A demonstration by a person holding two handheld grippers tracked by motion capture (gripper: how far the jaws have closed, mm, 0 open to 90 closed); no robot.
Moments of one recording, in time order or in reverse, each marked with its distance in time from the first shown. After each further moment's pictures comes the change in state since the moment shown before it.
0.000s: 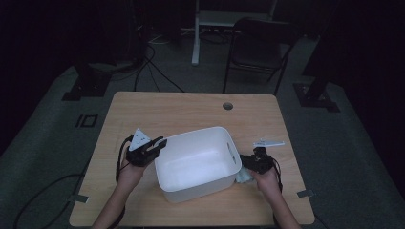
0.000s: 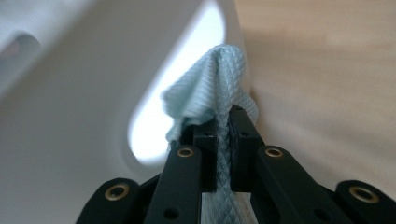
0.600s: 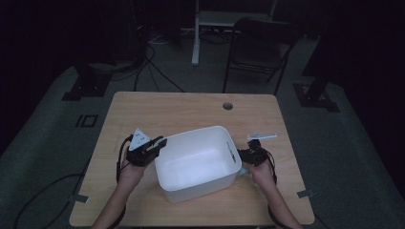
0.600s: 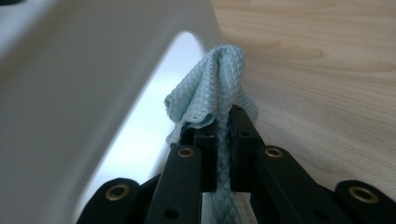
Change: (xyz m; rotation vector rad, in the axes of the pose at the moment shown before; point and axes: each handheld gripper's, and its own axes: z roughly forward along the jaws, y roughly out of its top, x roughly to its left) left arm 0.001 -0.001 0.001 -0.010 0.002 -0.015; right arm -0.015 0.015 0.026 0.046 -0.002 0.021
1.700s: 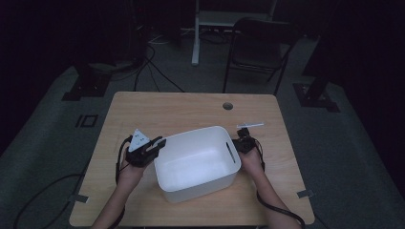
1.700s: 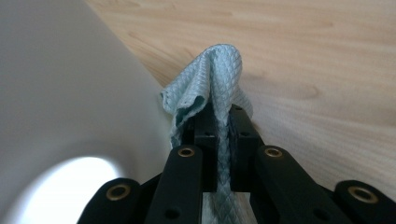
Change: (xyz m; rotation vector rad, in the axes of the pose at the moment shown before) left arm -0.001 -0.001 -0.003 0.000 0.015 0.013; right arm -0.020 0.032 0.050 0.033 -0.031 0.024
